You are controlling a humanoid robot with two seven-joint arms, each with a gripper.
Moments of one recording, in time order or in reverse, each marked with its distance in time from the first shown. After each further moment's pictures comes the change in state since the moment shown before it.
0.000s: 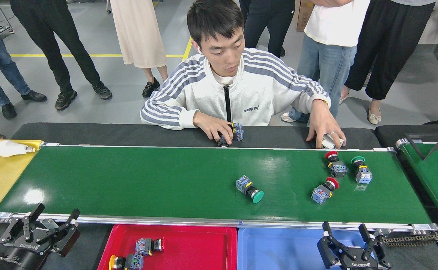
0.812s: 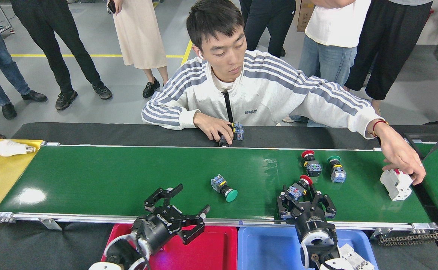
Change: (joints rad) left arm -0.258 -0.254 -0.531 0.094 -0.188 0.117 -0.159; right arm -0.343 -0.072 0.374 0.330 0.067 0.250 0.117
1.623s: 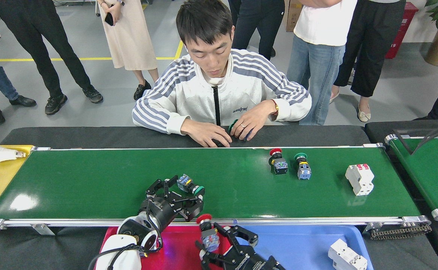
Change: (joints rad) left arm -0.173 0.002 0.036 0.308 0.001 0.127 -0.004; right arm 0.192 0.060 0.297 -0.287 -0.016 -0.523 0.027
